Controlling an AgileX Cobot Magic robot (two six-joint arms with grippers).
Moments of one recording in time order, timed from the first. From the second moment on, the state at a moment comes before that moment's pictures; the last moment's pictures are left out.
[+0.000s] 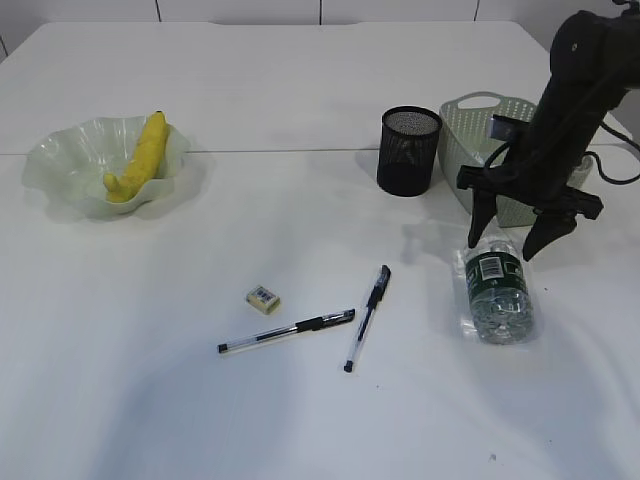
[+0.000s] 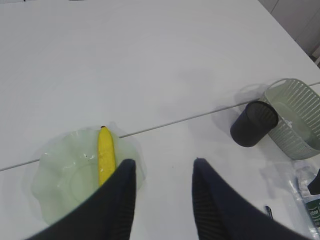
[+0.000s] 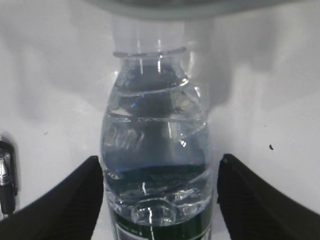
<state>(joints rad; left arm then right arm) 0.02 1.74 -2.32 -0.36 1.27 0.14 0.03 2.22 -1.79 0.19 1.22 0.20</state>
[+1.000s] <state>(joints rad) 0.02 1.74 -2.32 -0.36 1.27 0.14 0.03 2.28 -1.91 0.14 1.22 0.20</state>
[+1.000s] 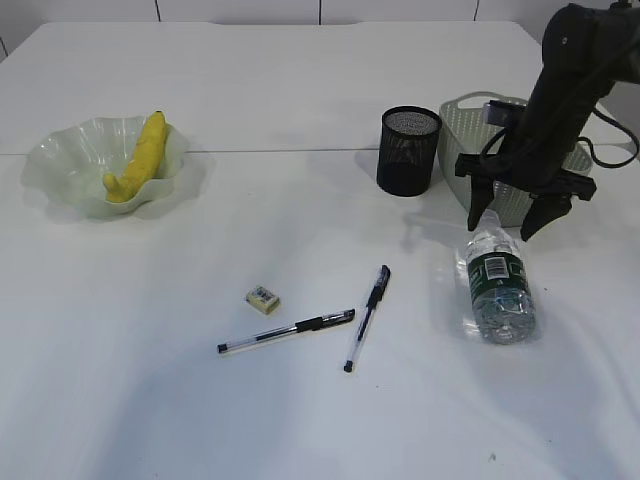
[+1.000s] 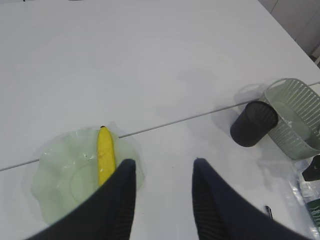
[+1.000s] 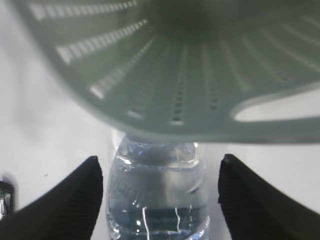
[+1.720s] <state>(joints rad) 0.02 1.74 -2.32 -0.35 1.27 0.14 0.06 2.28 -1.91 0.15 1.22 0.20</state>
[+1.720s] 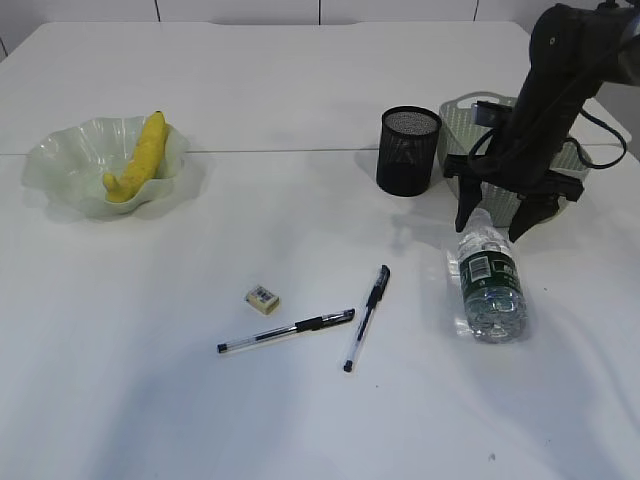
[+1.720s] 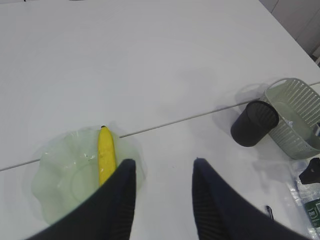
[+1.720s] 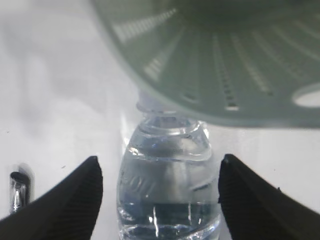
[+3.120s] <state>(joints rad) 0.02 1.74 -2.32 -0.35 1.27 0.14 0.09 2.28 -1.81 0.20 1.21 0.21</state>
